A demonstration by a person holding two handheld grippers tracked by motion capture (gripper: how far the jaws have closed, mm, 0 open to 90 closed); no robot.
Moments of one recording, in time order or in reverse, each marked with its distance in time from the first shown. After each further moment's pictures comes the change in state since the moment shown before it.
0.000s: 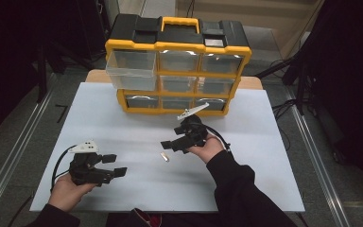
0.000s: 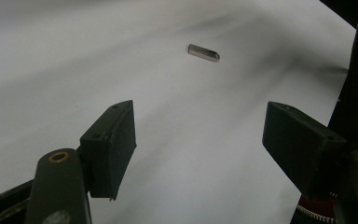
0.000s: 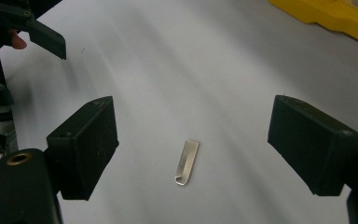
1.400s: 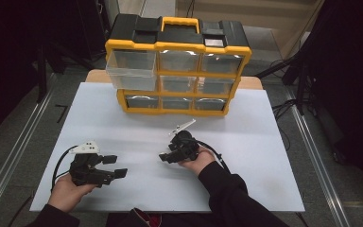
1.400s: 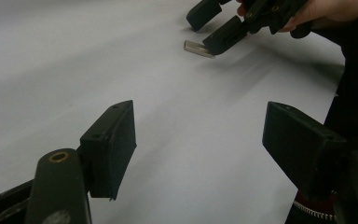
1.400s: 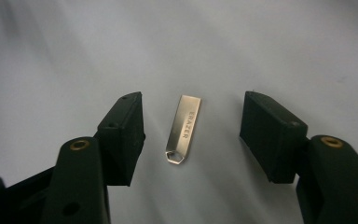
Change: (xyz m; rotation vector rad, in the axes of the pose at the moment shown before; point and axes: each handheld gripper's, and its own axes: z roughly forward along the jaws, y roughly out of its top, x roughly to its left) left arm -0.002 0.000 0.001 0.014 -0.012 0.011; right arm 0.007 -0.034 0.052 0.128 -0.069 0.000
